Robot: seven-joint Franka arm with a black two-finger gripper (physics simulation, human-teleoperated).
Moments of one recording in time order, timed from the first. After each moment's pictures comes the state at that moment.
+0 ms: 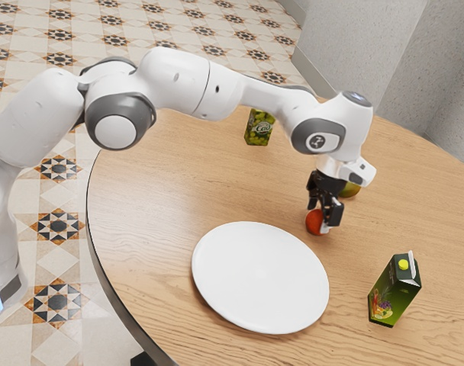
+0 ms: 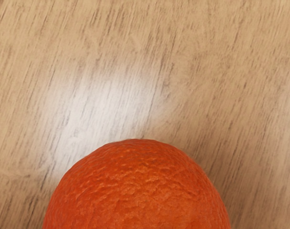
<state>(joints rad) -0.12 0.60 0.02 -1.22 -0.08 1.89 -0.02</state>
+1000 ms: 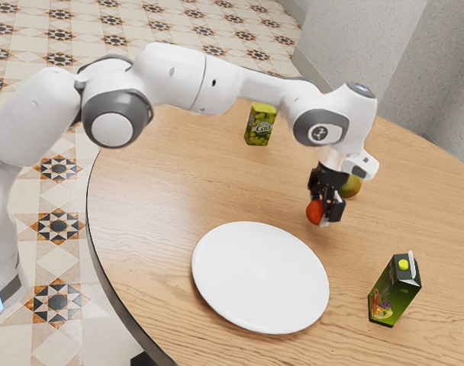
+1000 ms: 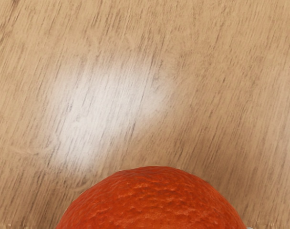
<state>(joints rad) -0.13 0.57 0.02 -1.20 -0.07 1.82 -0.05</state>
